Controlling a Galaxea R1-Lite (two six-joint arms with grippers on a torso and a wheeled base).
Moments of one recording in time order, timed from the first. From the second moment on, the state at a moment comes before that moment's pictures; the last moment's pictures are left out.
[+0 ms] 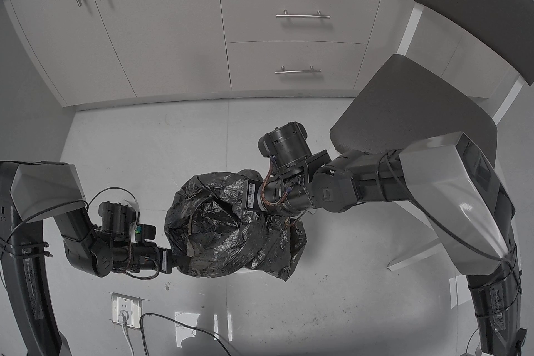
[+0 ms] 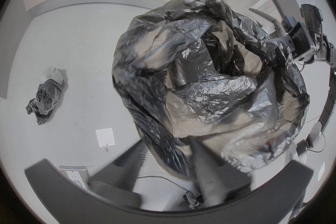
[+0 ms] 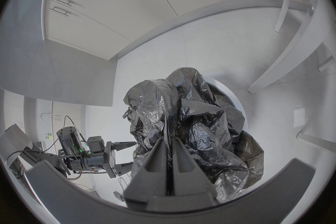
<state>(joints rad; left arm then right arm) -0.08 2.32 -0.63 -0.85 -0.50 0.01 0.72 2.44 -1.84 0.10 0.02 0.60</state>
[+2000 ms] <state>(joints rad) -0.49 2.09 -0.70 -1.03 -0.39 -0.38 0.74 2.36 -1.83 0.10 0.00 0.60</state>
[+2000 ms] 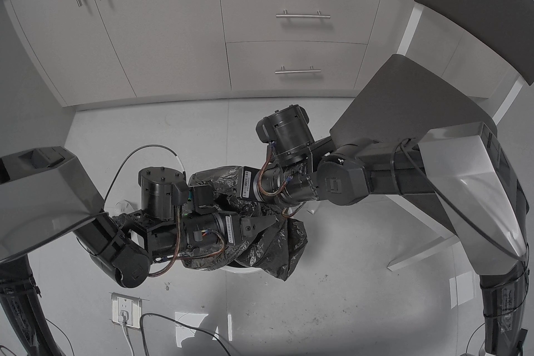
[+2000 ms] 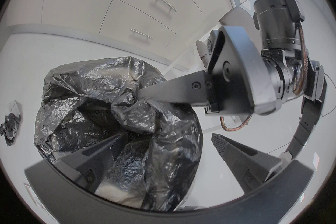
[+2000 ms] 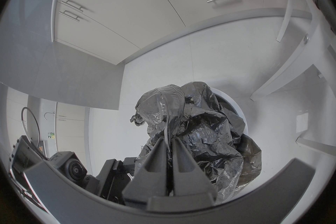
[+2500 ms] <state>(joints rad) -0.49 2.12 -0.72 -1.03 -0.39 -0.46 0.75 2.36 -1.83 0.09 0.00 0.60</state>
